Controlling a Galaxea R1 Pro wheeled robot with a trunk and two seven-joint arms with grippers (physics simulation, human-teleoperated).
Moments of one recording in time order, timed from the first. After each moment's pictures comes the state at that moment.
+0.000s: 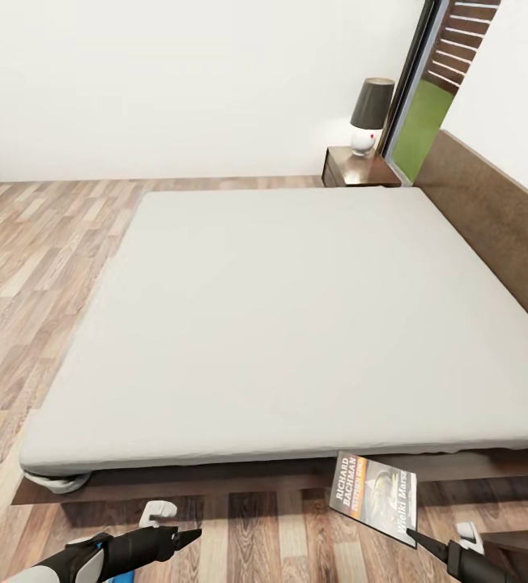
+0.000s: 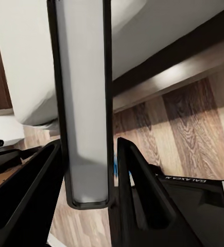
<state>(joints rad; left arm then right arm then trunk) -0.61 0.16 0.03 -0.02 0.09 0.00 -0.91 -0.36 -0.46 0.27 -0.29 -0.85 0.18 1.20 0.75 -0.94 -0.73</state>
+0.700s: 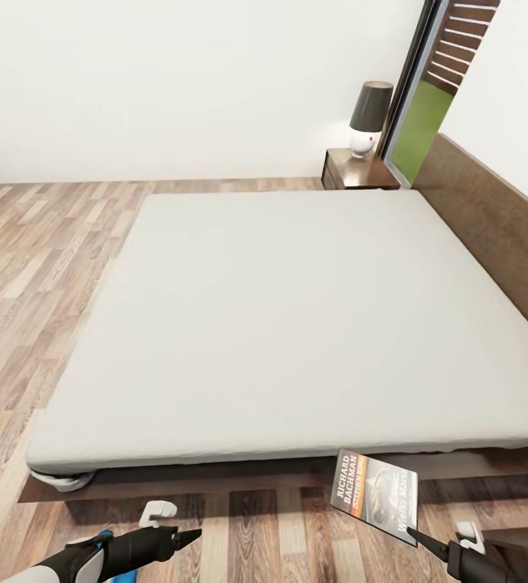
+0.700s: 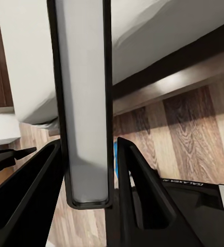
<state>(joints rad) -0.61 0.16 0.03 -0.02 0.09 0.00 -0.91 -0.36 -0.46 0.27 -0.29 -0.85 0.13 1.21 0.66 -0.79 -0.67</state>
